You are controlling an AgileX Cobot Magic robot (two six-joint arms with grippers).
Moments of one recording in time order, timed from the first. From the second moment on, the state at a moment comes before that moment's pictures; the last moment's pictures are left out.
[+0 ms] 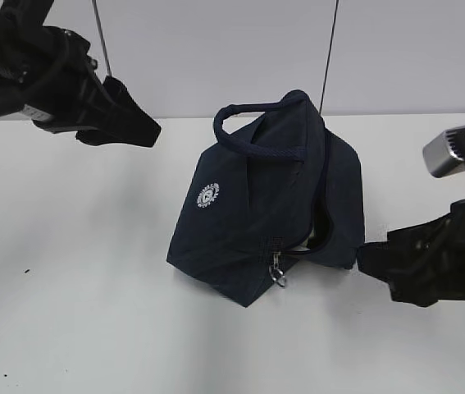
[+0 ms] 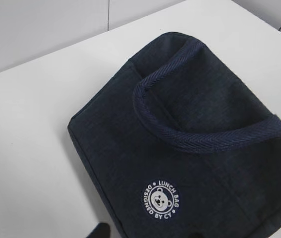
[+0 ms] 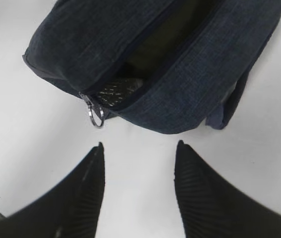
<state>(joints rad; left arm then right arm) -0.40 1.46 -1.13 -0.57 0.67 0.70 0.37 1.11 -0.50 0.85 0.26 -0.77</state>
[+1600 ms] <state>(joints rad) -0.40 1.49 -1.13 -0.60 0.66 0.72 0.37 1.52 -0.48 1.80 0.55 -1.83</state>
